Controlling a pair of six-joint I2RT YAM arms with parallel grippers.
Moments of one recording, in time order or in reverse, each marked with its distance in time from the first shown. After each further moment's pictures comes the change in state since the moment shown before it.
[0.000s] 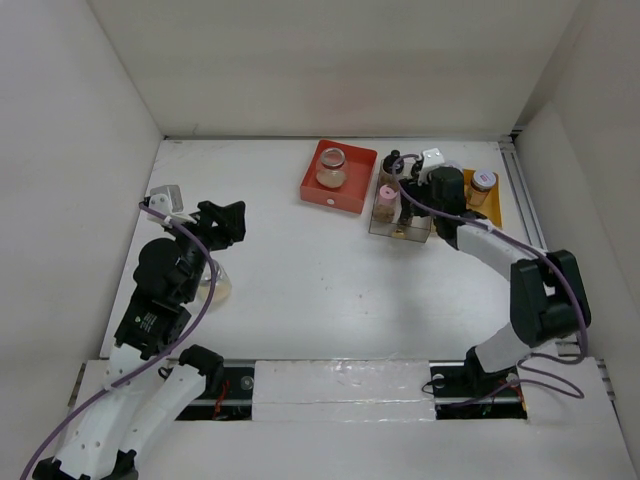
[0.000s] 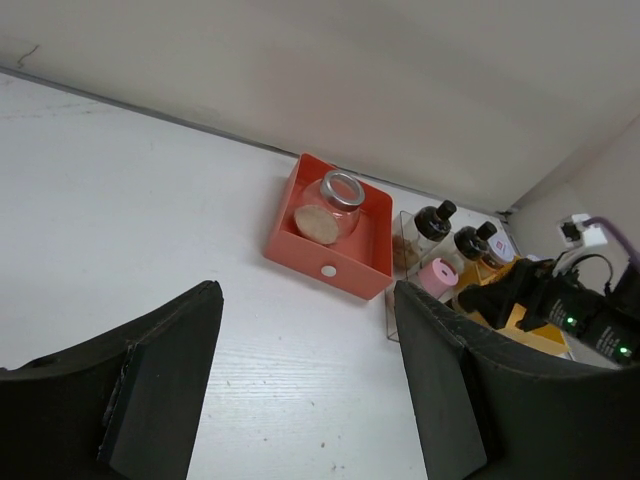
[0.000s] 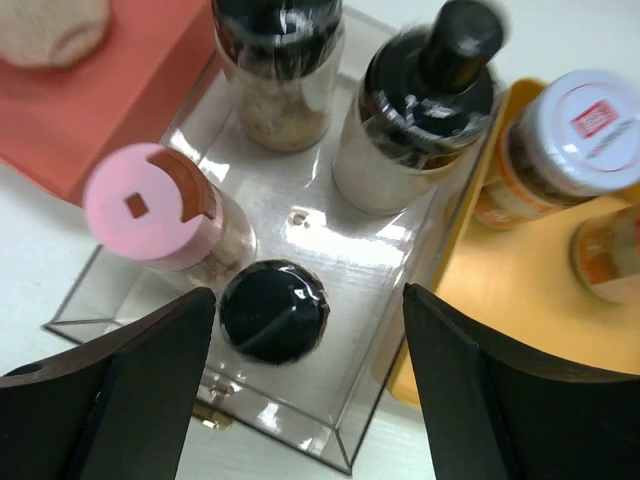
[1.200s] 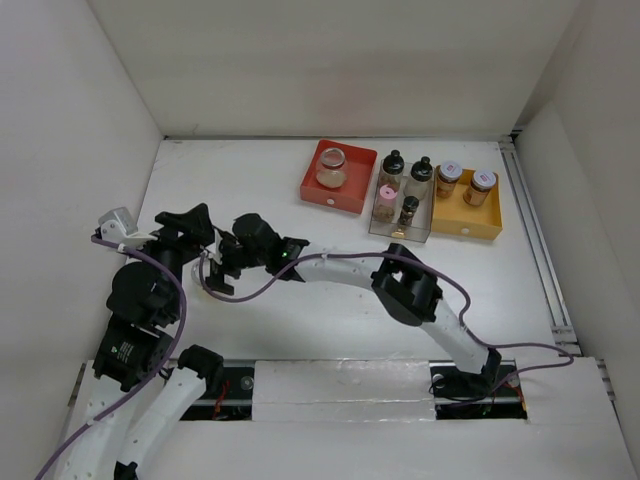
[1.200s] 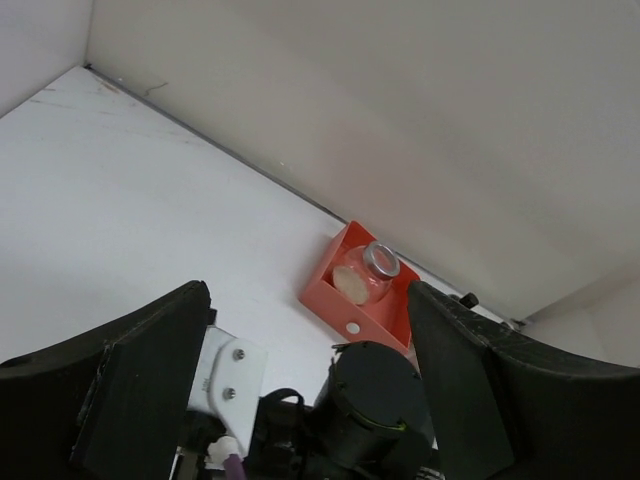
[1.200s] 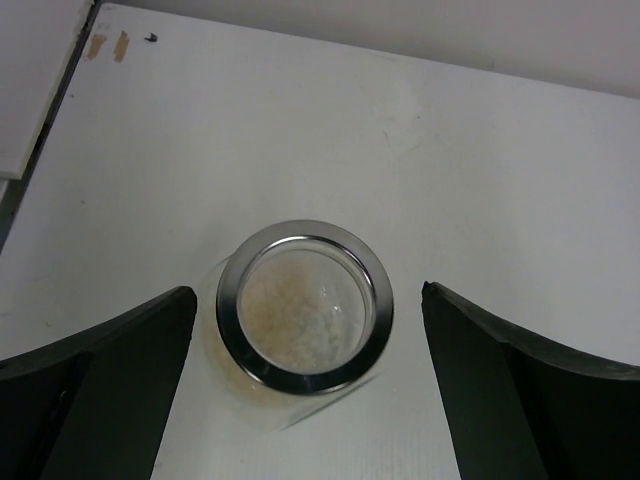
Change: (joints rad) left arm 0.009 -0.132 0.060 -0.150 -0.263 -0.116; right arm 0.853 0.743 0.937 -0.008 -0.497 -0.288
